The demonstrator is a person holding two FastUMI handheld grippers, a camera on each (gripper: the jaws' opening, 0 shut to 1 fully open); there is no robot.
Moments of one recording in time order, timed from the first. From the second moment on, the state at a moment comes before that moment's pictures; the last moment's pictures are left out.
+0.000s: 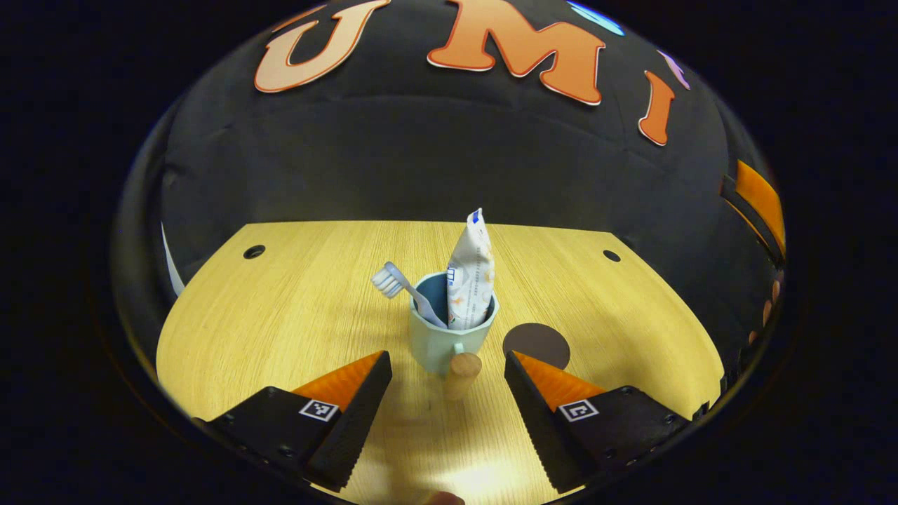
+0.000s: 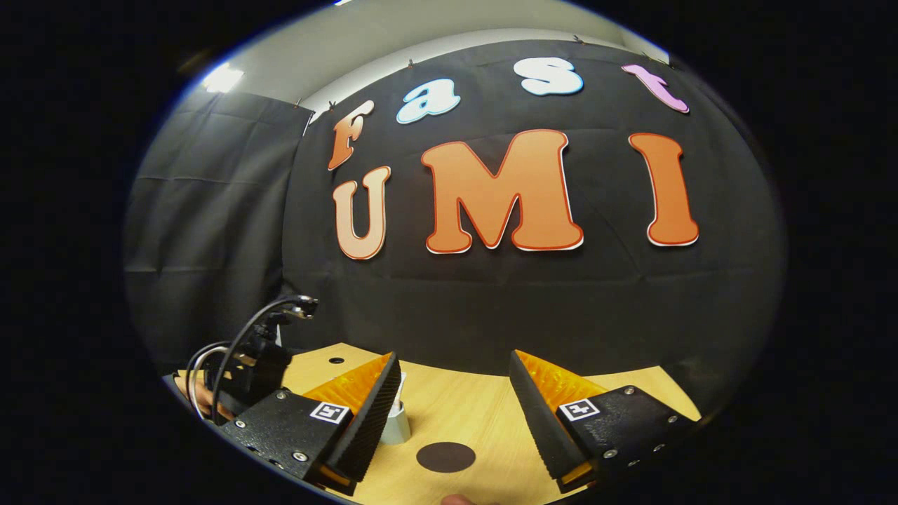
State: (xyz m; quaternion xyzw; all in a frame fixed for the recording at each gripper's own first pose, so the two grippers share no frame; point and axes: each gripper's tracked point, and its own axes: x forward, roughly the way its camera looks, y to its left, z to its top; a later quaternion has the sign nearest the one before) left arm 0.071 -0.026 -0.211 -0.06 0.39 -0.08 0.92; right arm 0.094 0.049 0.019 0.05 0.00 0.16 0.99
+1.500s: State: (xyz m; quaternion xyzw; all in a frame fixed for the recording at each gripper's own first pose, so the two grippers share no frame) left arm 0.095 -0.031 -0.241 -0.01 0.54 -0.04 0.84; right arm 0.039 0.011 -0.007 0.06 0.02 0.17 0.98
